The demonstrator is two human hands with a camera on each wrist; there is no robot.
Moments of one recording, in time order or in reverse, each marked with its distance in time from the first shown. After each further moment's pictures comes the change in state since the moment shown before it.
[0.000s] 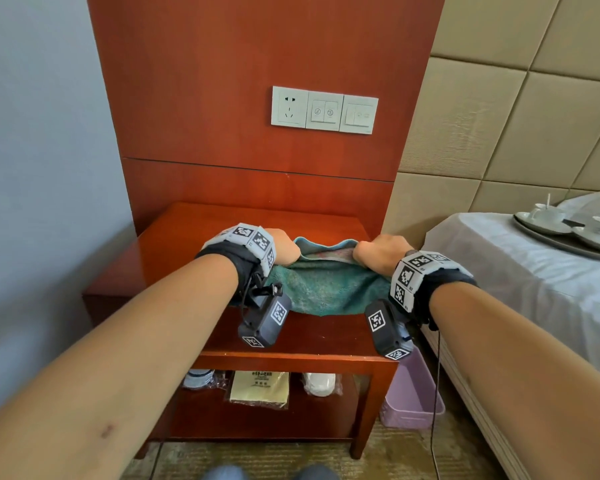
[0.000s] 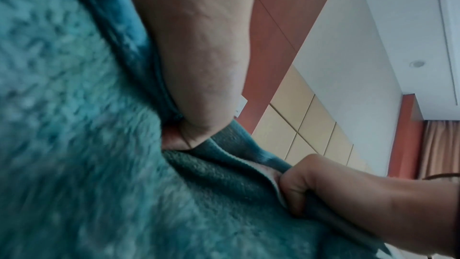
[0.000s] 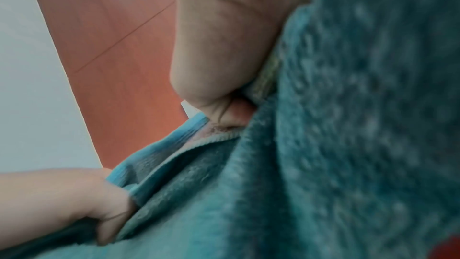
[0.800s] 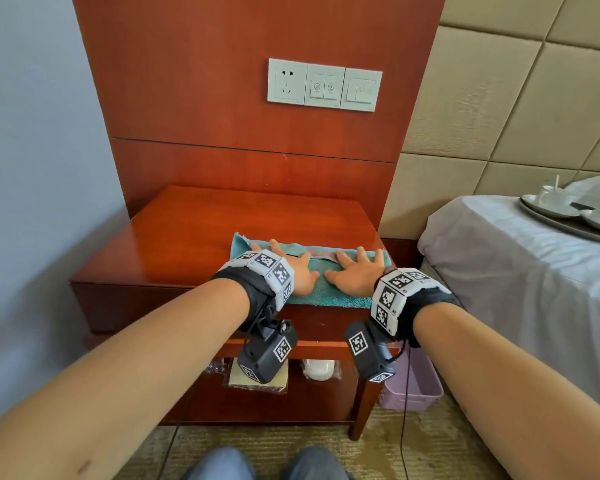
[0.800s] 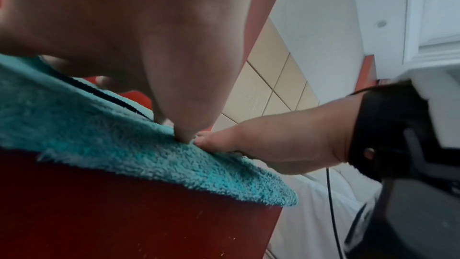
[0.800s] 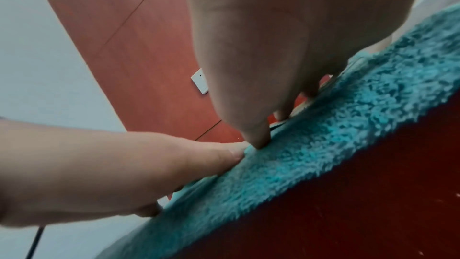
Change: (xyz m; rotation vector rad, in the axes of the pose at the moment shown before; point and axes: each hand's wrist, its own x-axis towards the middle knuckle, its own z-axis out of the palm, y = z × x) left_hand -0.004 0.021 0.067 0.159 -0.122 -0.065; right_hand 0.009 0.003 0.072 -0.260 -0.223 -0.038
